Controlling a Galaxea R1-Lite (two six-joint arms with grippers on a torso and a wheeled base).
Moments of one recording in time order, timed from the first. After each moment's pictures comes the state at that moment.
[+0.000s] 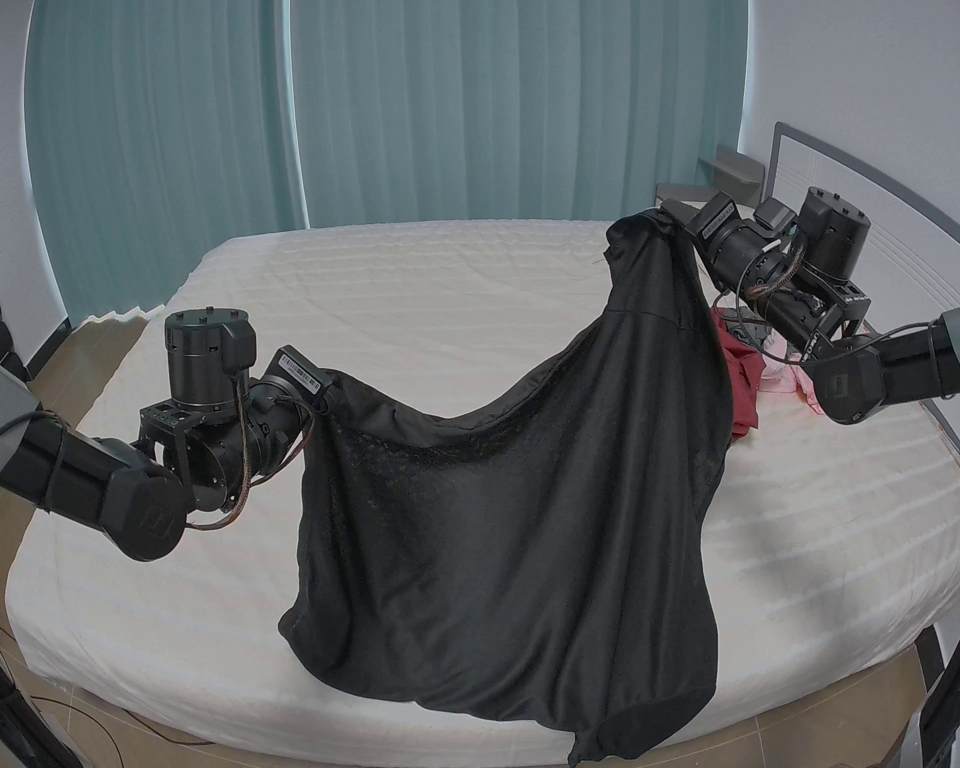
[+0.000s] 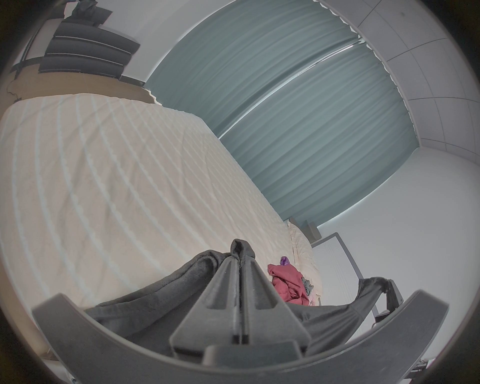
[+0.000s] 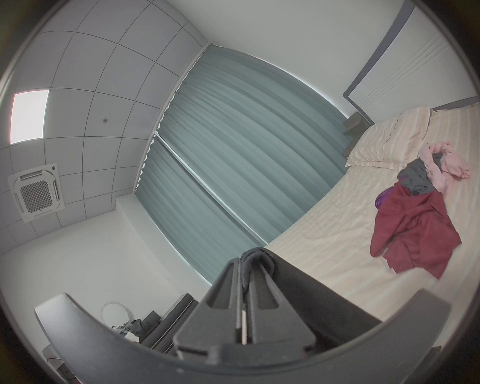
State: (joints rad) left arm -0.37 1.82 -0.87 -0.70 0.25 -1.00; right arm 0.31 1.99 -1.33 -0.92 0.09 0.78
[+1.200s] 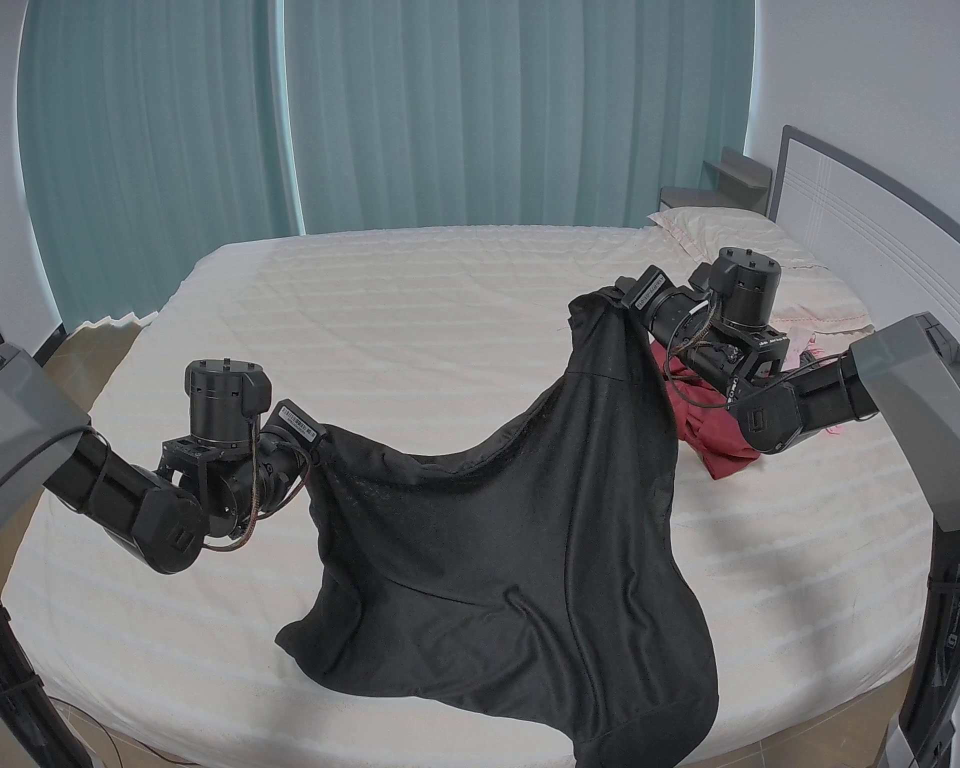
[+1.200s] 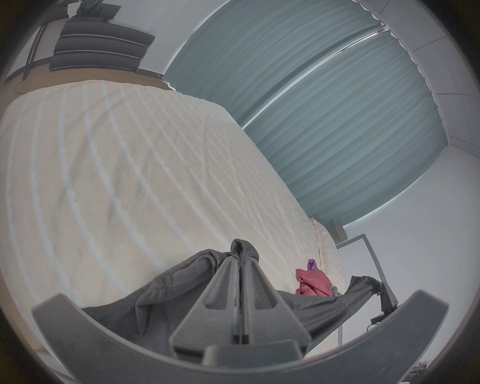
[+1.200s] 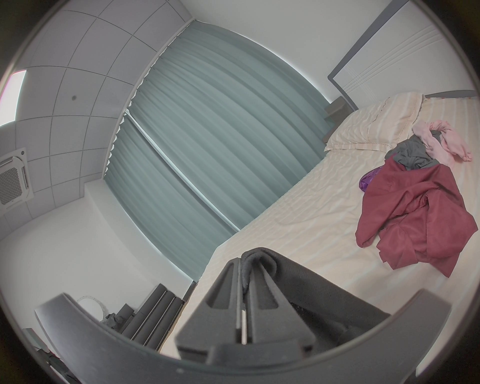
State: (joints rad) left arm -0.32 1.93 -0.81 -0.71 0.23 -1.04; right arm 0.35 2.23 -1.45 -0.85 -0.01 0.74
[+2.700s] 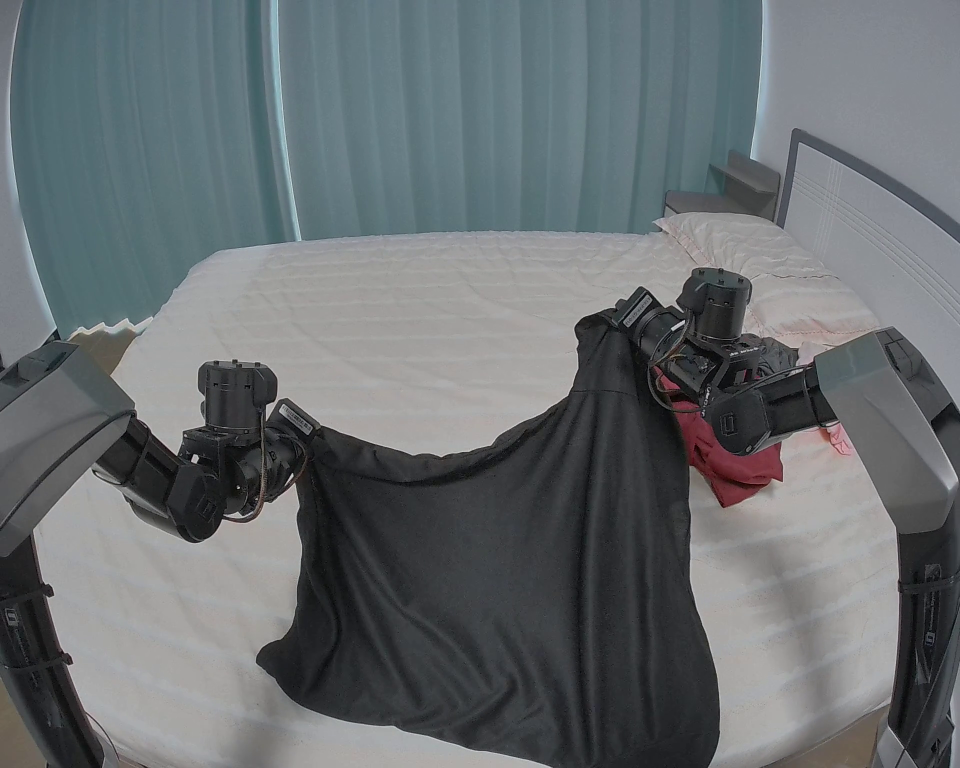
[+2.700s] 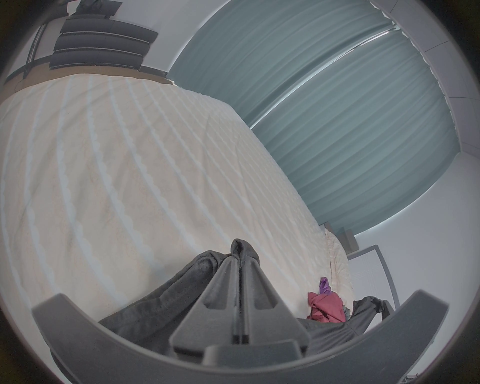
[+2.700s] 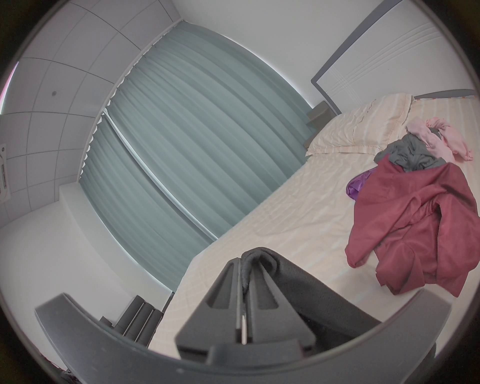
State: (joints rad) left arm -0.22 2.09 -0.97 -0.69 0.18 -1.03; right arm 0.34 2.36 -1.59 -0.77 -0.11 0.73
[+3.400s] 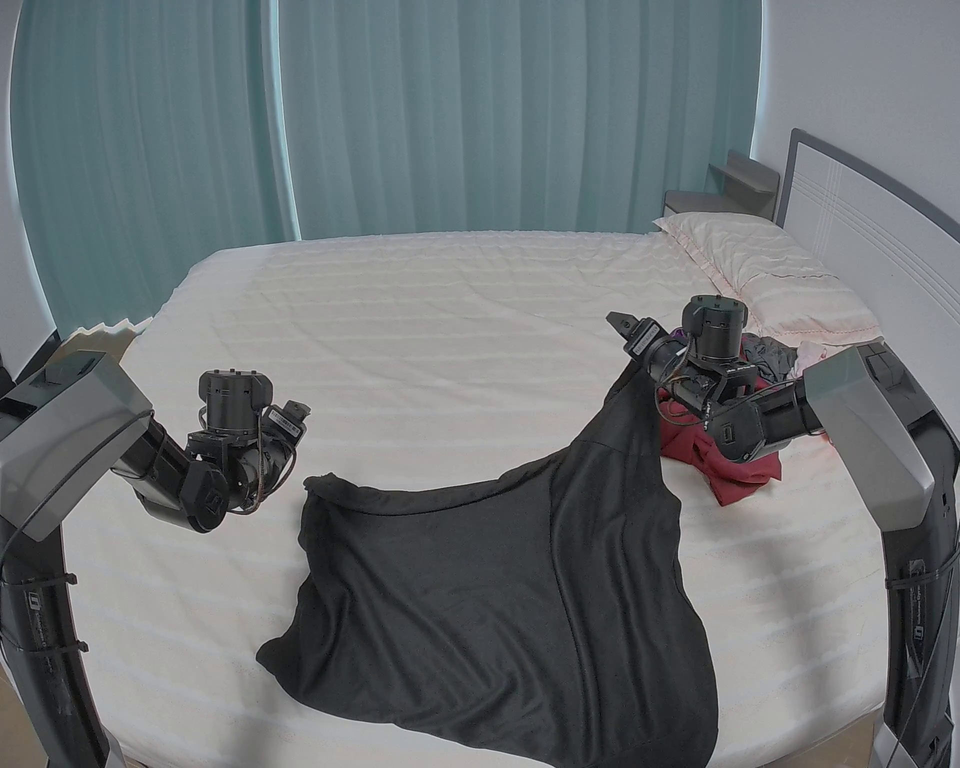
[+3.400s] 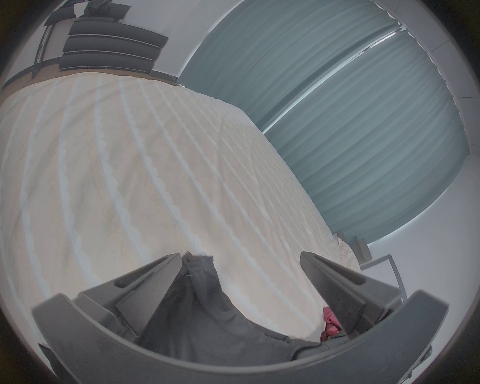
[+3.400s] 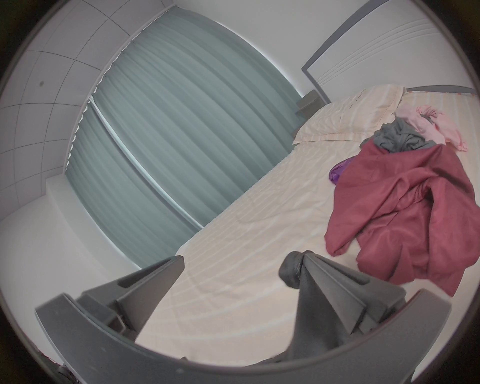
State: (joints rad) left arm -0.15 2.21 -1.06 -0.68 0.20 -1.03; right arm 0.28 2.44 -1.63 -0.70 -0.11 0.73
